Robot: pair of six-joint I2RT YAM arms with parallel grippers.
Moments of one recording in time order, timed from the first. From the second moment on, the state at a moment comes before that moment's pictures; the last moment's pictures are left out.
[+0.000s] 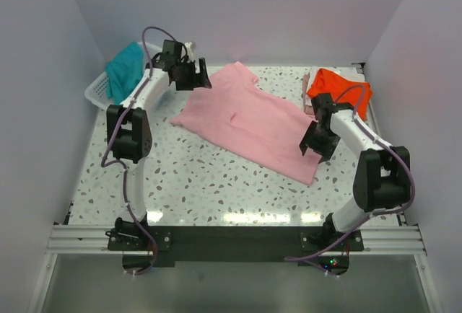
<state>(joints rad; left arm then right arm) -0.19 2.23 2.00 -0.62 0.33 -0.28 0.12 1.60 1.12 -0.99 0.13 0.68</state>
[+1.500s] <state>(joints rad) -0.23 1.72 0.98 -0.27 0.22 -0.30 0.27 1.74 1.05 -0.73 -0.15 0.53</state>
